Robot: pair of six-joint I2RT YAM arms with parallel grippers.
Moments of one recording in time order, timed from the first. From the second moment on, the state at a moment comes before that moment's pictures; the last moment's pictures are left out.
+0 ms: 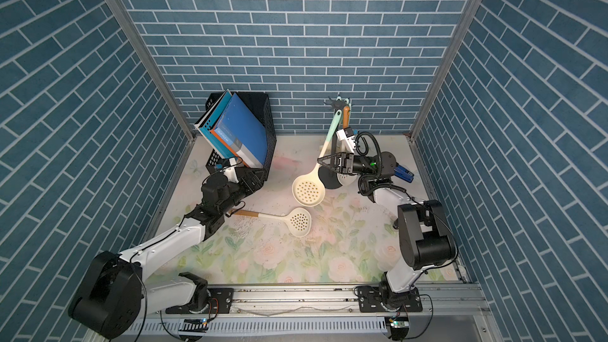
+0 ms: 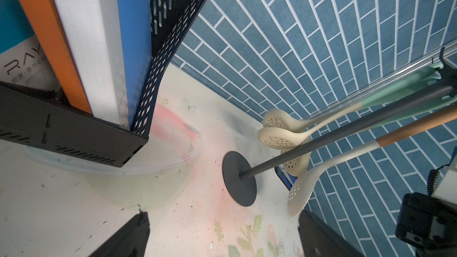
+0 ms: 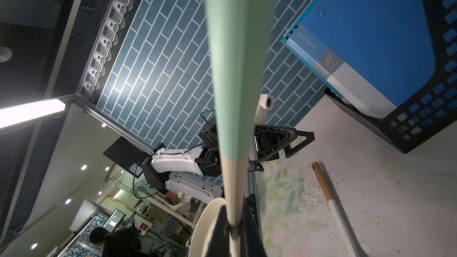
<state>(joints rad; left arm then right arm) -0.38 1.22 0.58 0.39 0.13 -0.82 0.25 1.66 0.93 1.28 -1.36 1.42</state>
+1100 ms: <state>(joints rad) -0.38 1.20 0.55 0.42 0.15 -0.84 0.24 1.86 0.91 1.27 -1.27 1.34</state>
